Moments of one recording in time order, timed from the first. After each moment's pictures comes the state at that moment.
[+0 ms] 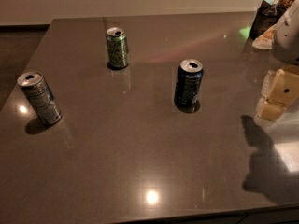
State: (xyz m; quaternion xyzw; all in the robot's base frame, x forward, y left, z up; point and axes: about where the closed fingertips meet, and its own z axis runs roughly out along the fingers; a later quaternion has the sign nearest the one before) arm 0.438 -0.217 0.976 -0.60 0.78 -0.03 0.16
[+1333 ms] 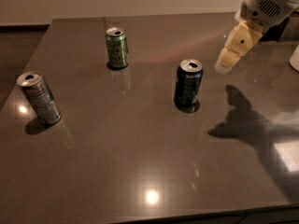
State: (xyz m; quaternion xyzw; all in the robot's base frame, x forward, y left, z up) arm 0.553 -0.192 0.993 -0.52 0.83 0.02 0.22
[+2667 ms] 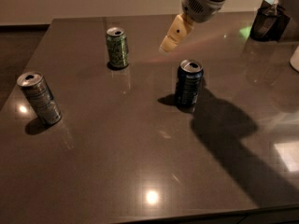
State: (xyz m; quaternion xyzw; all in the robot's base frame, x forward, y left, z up) arm 0.646 -0.102 0.976 -0.44 0.86 0.01 0.26
